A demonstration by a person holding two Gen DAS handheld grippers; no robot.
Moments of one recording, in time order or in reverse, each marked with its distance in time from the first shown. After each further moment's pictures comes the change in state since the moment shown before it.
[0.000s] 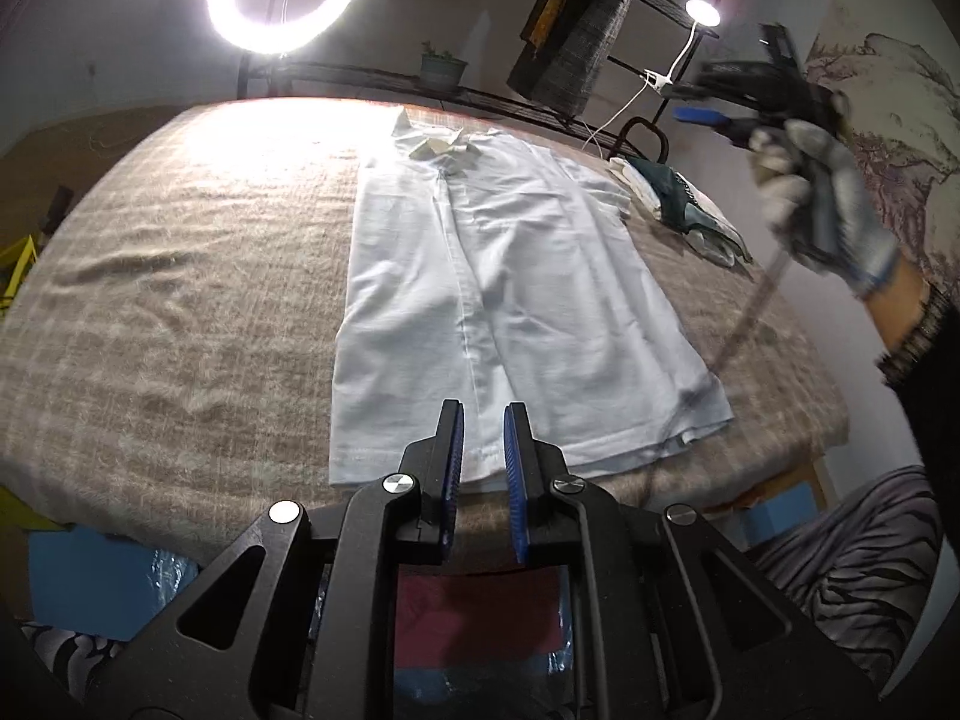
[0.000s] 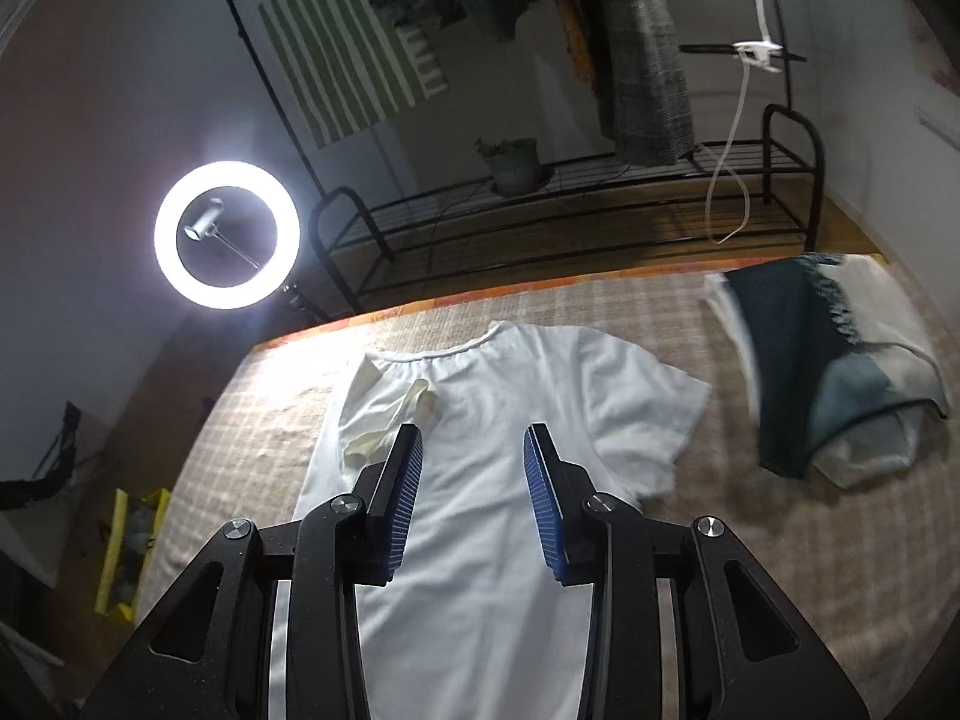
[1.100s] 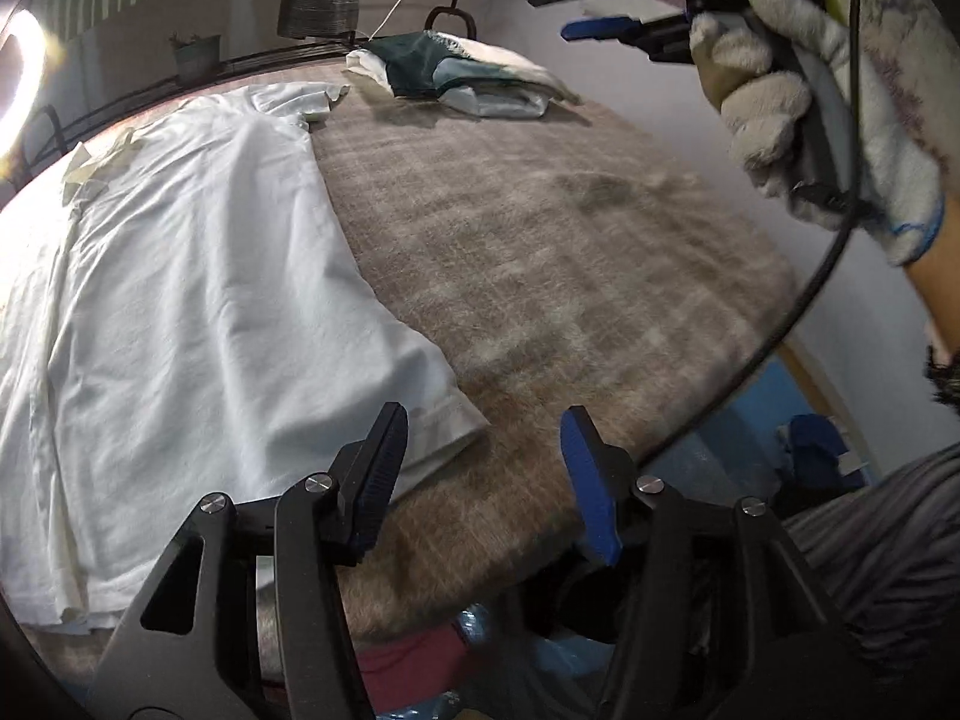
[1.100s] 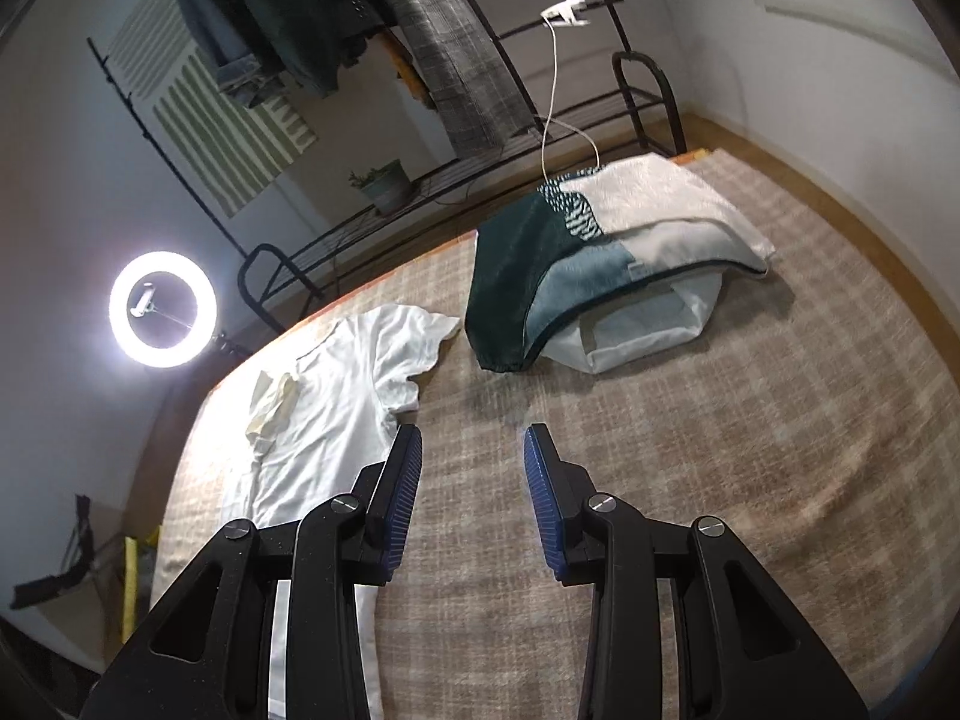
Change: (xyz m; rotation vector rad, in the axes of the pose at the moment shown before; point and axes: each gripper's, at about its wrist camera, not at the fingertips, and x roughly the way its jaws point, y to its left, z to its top) left arm 0.139 -0.224 -0.023 0.393 0.199 -0.167; right arm -0.093 -0.191 -0.067 0.246 -0.021 -0.030
